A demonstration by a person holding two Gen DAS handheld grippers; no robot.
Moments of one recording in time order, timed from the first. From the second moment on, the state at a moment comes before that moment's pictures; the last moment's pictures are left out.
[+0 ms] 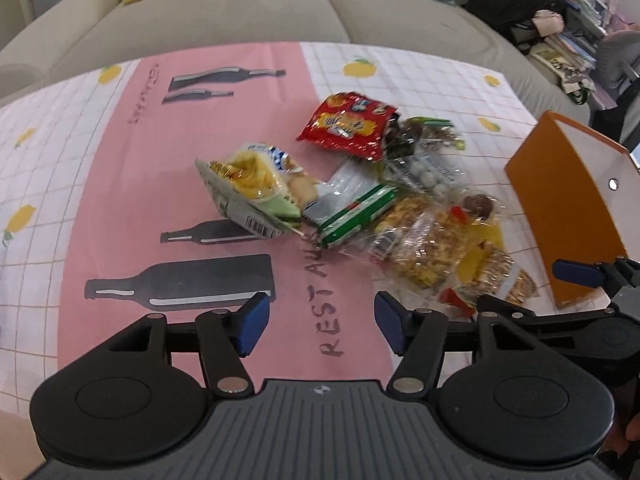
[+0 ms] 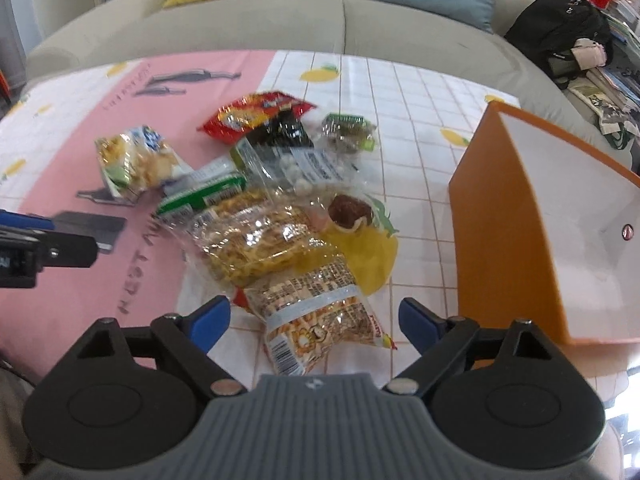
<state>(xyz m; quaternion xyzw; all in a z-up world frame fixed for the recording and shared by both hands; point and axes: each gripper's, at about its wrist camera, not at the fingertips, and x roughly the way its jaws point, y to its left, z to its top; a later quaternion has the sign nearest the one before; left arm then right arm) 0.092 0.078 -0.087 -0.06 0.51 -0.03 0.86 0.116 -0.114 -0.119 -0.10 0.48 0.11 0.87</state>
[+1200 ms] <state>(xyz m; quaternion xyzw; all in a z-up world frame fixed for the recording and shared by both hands) 0.174 0.131 -0.133 -0.17 0.47 0.10 0.86 0.141 -0.126 -0.166 -0.07 0.51 0.10 0.85</state>
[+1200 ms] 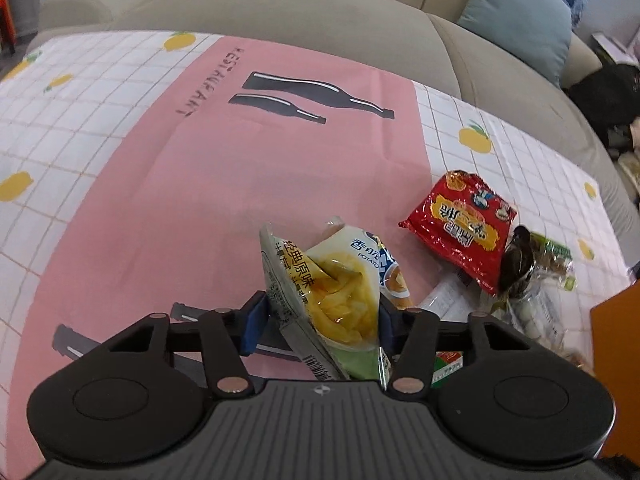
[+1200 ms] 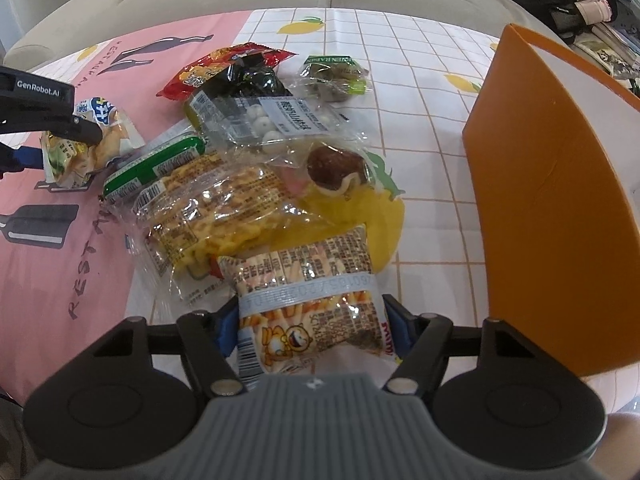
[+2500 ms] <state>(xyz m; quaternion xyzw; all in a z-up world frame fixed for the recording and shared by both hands) 0.091 0.053 -0.009 -0.12 0.42 -0.03 0.90 0.100 -0.149 -0.038 -0.04 0.38 0.15 0.91</state>
